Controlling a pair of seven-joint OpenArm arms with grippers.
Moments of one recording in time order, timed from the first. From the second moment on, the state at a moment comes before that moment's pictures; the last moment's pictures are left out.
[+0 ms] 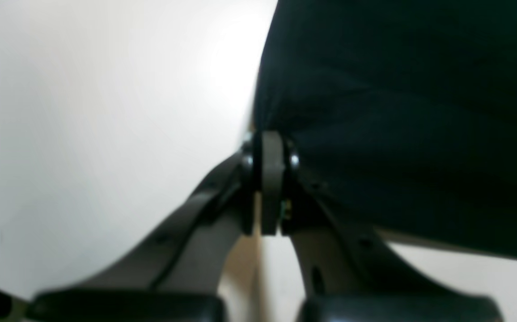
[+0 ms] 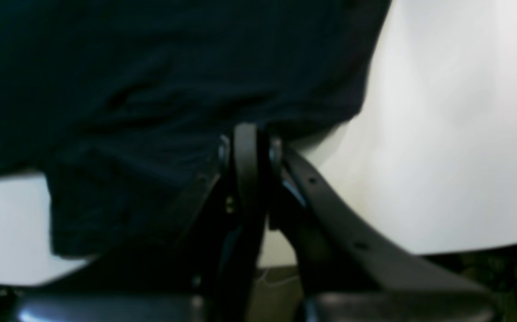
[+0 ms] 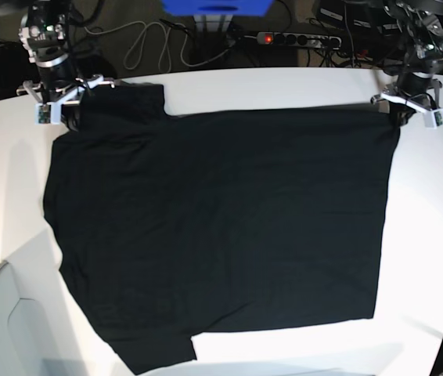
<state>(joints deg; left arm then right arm) 30.6 -12.4 -39.0 98.2 -31.9 -22.5 34.5 -39.7 6.0 17.3 115.2 13.7 12.4 -24.3</state>
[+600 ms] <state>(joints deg) 22.9 -13.0 -39.1 98.3 -31.4 -22.3 34.9 -26.2 7.4 17.4 115.2 13.3 12.4 -29.2</state>
